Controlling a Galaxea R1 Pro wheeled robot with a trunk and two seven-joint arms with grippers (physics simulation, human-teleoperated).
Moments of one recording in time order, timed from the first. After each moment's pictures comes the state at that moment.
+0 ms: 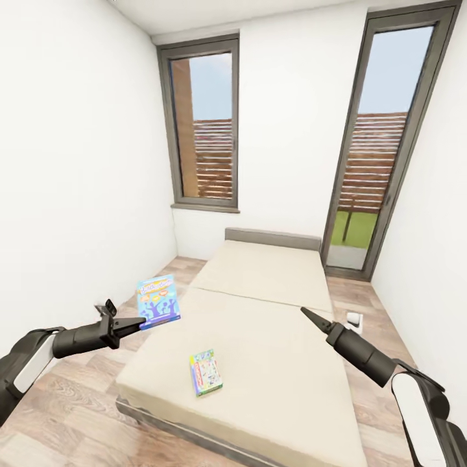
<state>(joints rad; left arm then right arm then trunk) -0.61 0.50 -0.14 -0.91 0.73 1.04 -1.30 -0.24 -0.06 -0.27 -1.56 -0.70 0.75 0.67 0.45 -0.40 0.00</state>
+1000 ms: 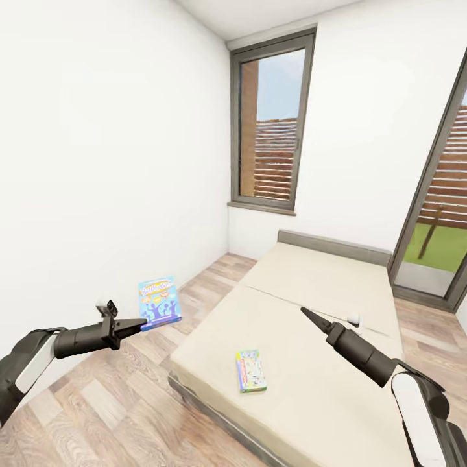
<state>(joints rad) -0.61 0.50 -0.14 -0.91 0.71 1.03 -1.30 -0.24 -0.06 -0.28 -1.56 -0.71 0.75 0.67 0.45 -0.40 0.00</state>
